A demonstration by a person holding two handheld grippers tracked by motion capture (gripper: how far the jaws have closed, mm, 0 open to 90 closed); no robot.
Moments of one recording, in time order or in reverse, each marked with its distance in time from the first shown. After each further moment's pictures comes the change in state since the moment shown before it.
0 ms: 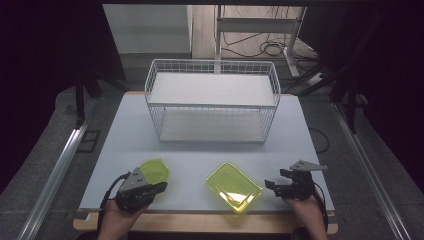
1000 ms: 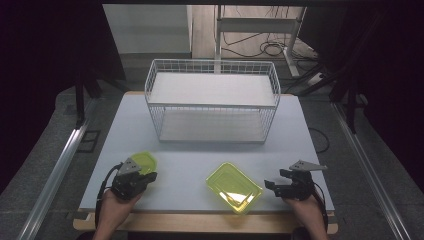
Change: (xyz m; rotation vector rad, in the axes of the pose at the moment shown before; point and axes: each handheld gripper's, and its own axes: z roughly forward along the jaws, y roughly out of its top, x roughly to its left) left arm 0.055 -0.014 0.005 0.035 0.117 -0.174; right arm 0.000 0.000 0.001 0.006 0.006 0.000
